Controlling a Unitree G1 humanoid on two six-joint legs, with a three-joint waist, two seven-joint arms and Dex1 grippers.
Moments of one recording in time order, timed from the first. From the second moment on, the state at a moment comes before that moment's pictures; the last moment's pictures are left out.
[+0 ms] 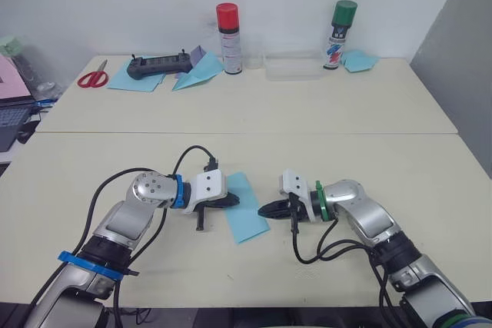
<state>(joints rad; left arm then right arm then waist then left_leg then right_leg) -0.39 0.70 -0.31 0.12 -0.07 0.07 -1.15 -0.45 -0.38 0.43 0.12 0.14 0.36 1.13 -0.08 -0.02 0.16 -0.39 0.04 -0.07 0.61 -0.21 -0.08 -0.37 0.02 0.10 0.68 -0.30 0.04</state>
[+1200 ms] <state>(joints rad) -0.40 0.68 -0.32 0.13 -0.04 0.03 -1.15 -0.50 -0.36 0.32 0.09 0.29 0.60 1.10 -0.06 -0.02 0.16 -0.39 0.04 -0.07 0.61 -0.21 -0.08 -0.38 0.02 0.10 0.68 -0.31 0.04</state>
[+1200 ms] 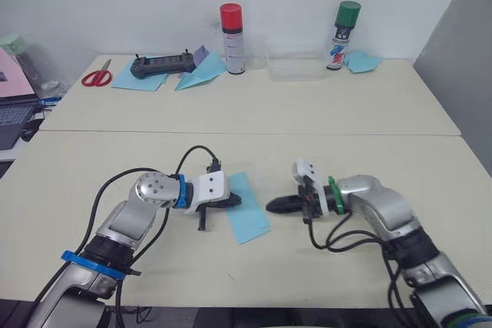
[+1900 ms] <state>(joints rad) -0.36 0.68 -0.30 0.09 -0.02 0.04 -1.13 -0.66 -0.19 0.35 0.50 0.14 0.33 1.03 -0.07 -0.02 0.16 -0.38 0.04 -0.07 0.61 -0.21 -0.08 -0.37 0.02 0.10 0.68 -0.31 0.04</state>
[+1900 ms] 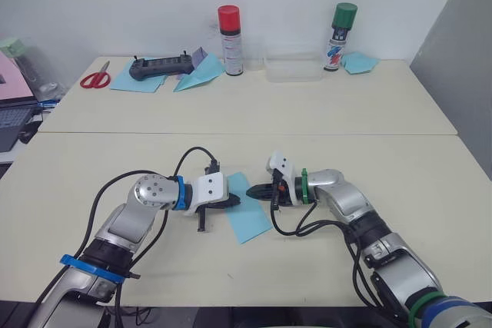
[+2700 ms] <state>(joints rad) -0.36 0.63 -0.26 0.09 -0.09 0.15 -1.14 -0.47 -0.39 0.42 0.15 0.14 0.36 1.18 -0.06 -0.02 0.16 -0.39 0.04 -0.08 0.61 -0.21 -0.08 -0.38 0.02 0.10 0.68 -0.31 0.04</state>
